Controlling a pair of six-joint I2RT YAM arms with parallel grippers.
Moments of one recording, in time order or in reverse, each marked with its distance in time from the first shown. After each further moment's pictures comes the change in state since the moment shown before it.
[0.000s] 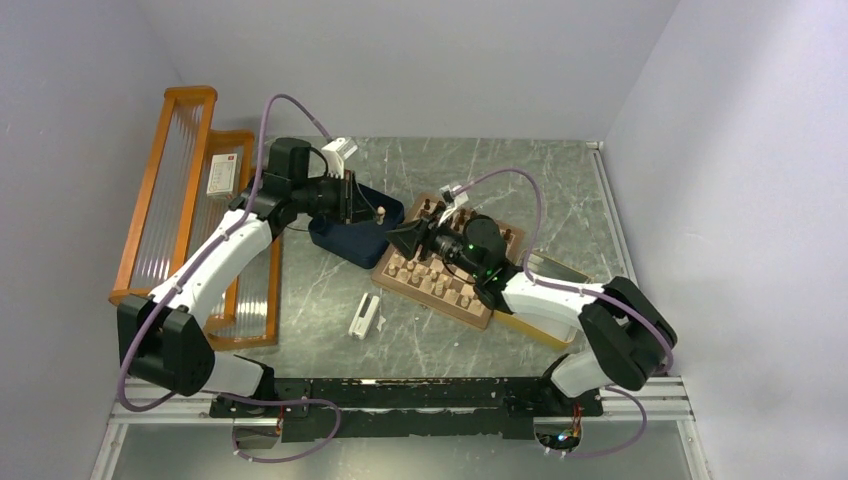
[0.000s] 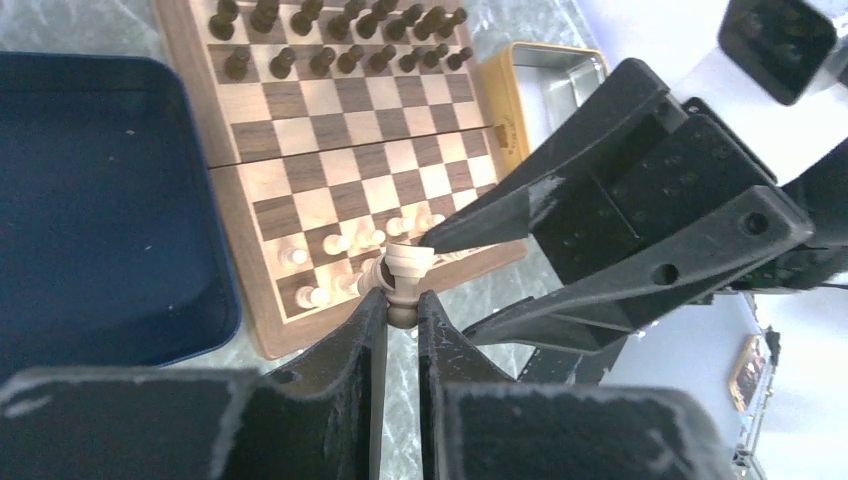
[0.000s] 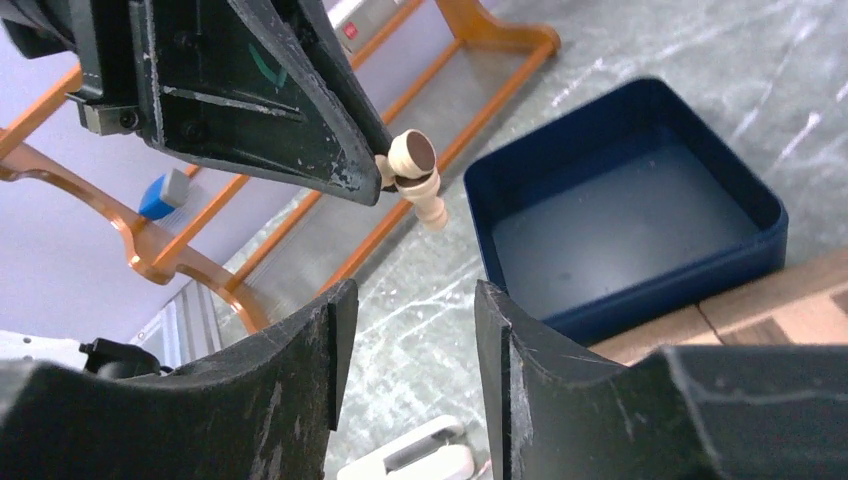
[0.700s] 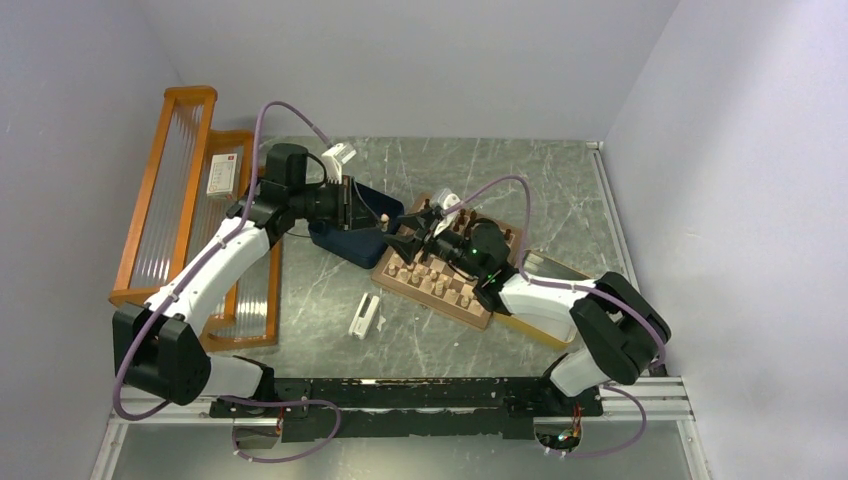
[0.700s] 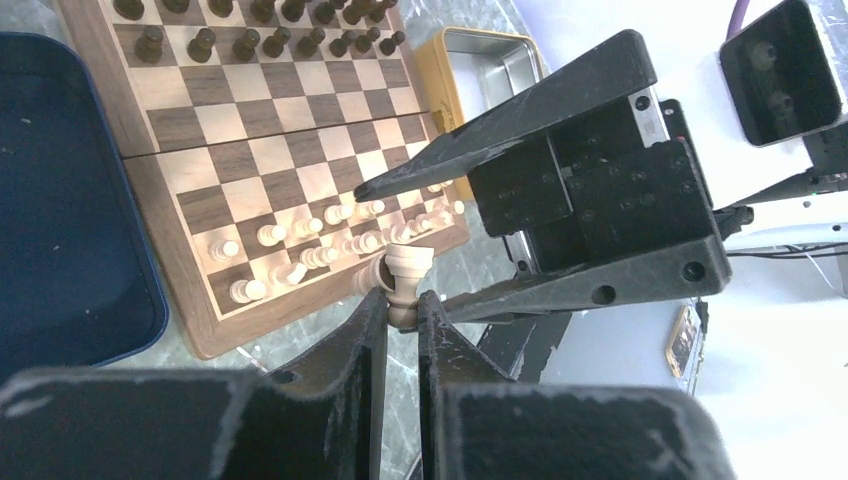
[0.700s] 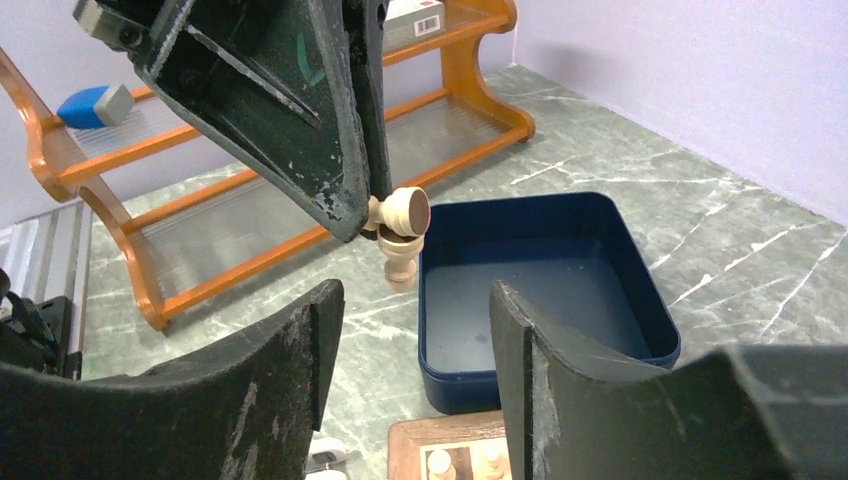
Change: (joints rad) left arm 0.000 -0.045 -0.054 0.045 0.118 -0.077; right arm -0.013 0.051 -0.040 0.241 -0.110 -0.388
